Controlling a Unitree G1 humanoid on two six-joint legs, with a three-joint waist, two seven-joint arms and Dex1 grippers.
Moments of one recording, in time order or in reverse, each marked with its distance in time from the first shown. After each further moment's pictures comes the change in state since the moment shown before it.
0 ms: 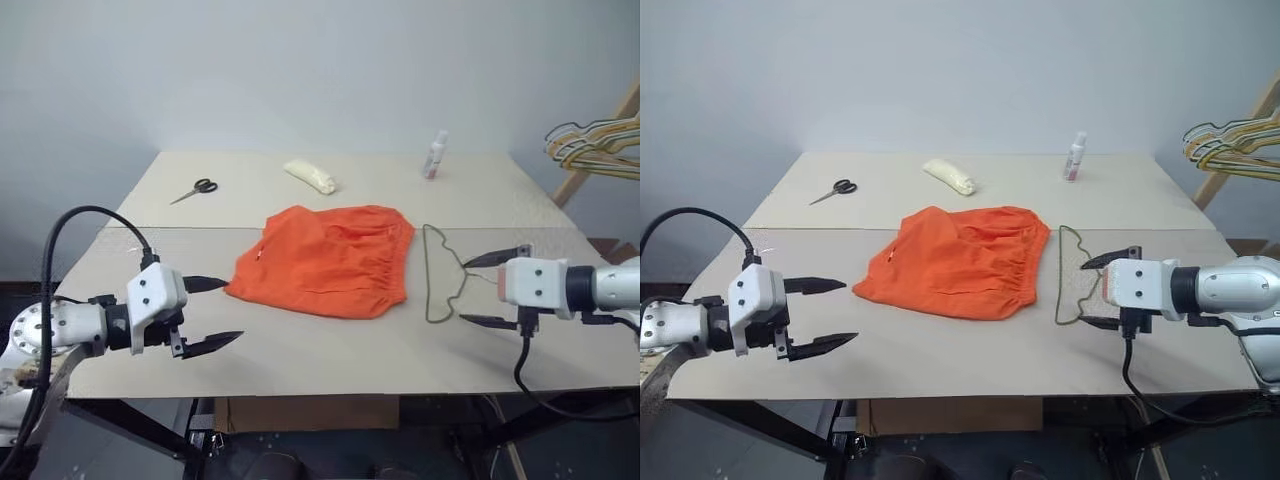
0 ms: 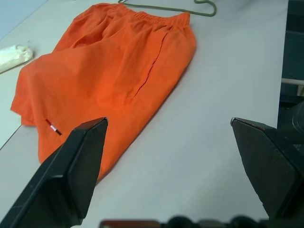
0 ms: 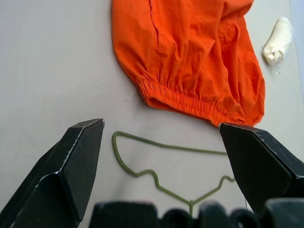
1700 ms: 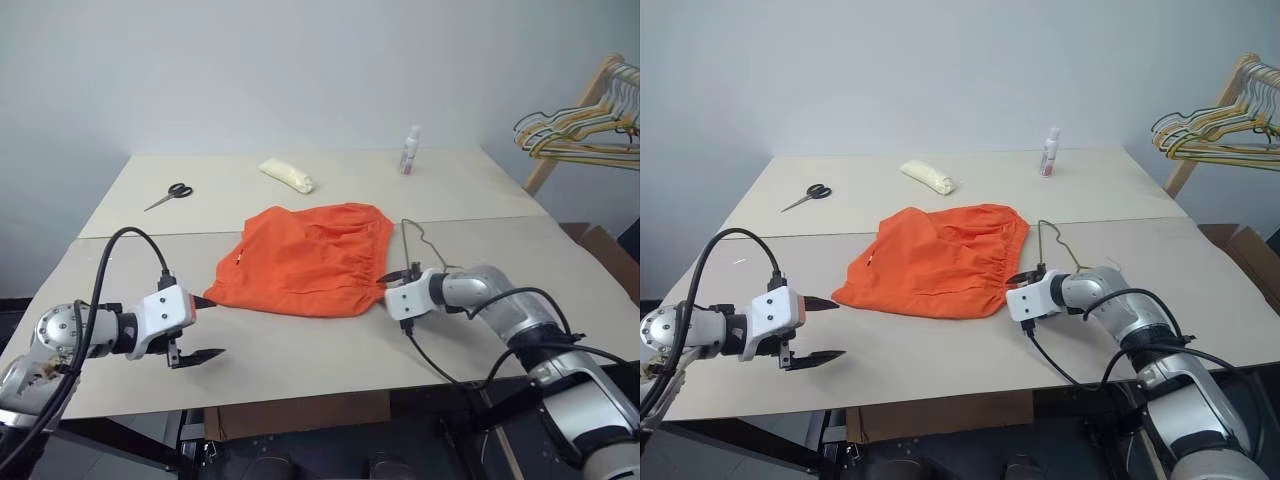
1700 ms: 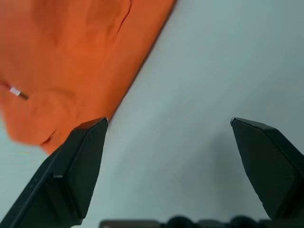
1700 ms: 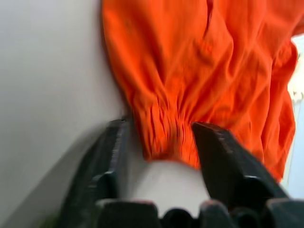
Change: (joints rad) left arm -0.073 0.046 -0.184 0.296 0.292 -0.195 -0.044; right arm -0.496 0.486 0.541 0.787 -0.654 -0.561 -0.431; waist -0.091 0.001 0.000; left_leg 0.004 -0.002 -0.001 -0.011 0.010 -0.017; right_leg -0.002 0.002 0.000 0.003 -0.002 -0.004
